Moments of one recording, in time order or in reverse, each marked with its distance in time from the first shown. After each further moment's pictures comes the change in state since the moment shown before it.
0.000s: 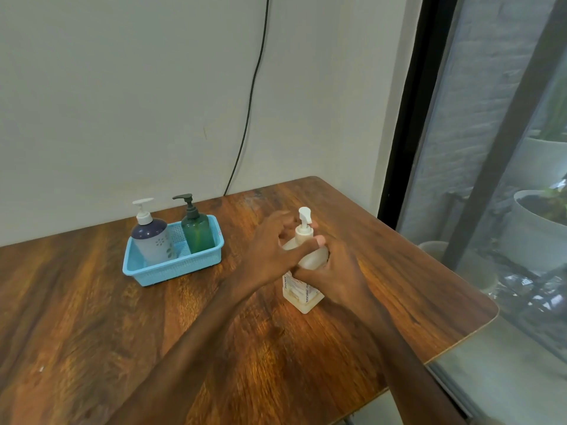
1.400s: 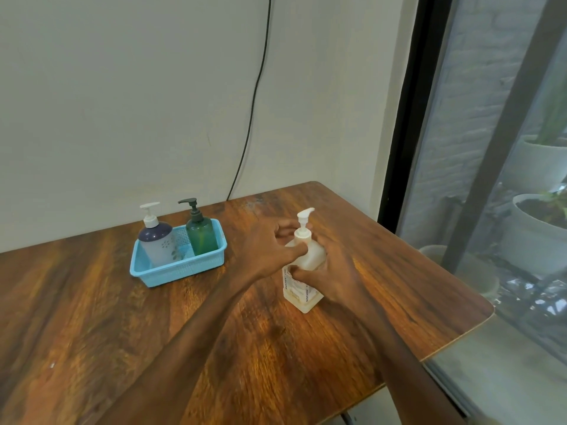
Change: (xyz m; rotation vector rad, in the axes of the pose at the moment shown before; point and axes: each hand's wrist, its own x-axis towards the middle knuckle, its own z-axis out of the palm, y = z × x) left_hand -0.003 0.009 -0.015 -0.029 -0.011 -0.011; right_hand 0.001 0.005 0.000 0.043 -0.010 -0.055
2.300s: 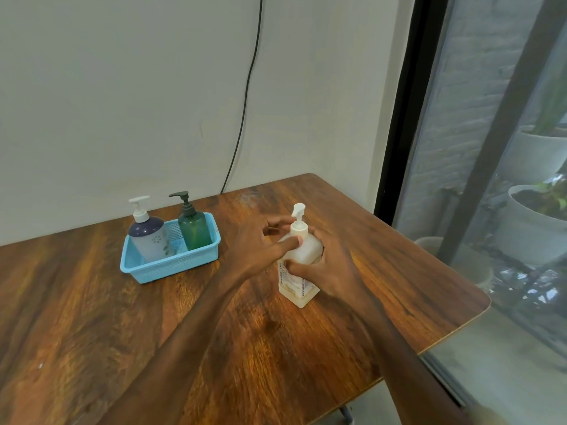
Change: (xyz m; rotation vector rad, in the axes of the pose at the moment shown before) left_hand 0.001 -0.016 0.002 0.008 0.043 -0.015; right_hand 0.000 0.002 0.000 0.036 -0.006 0.006
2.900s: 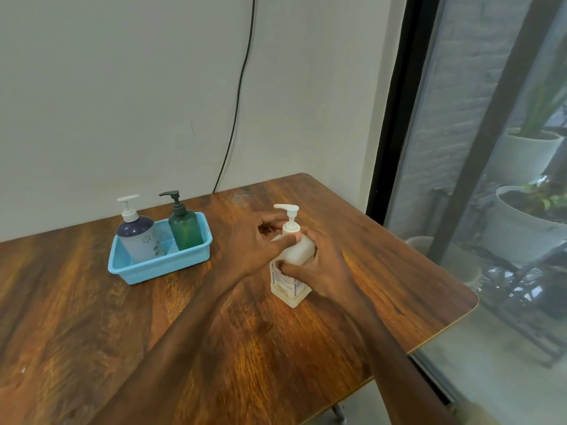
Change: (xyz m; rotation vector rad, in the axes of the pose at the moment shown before) left_hand -0.001 0.009 0.004 0.011 0.056 0.065; right_hand -0.001 -0.001 0.000 -0.008 0.013 0.003
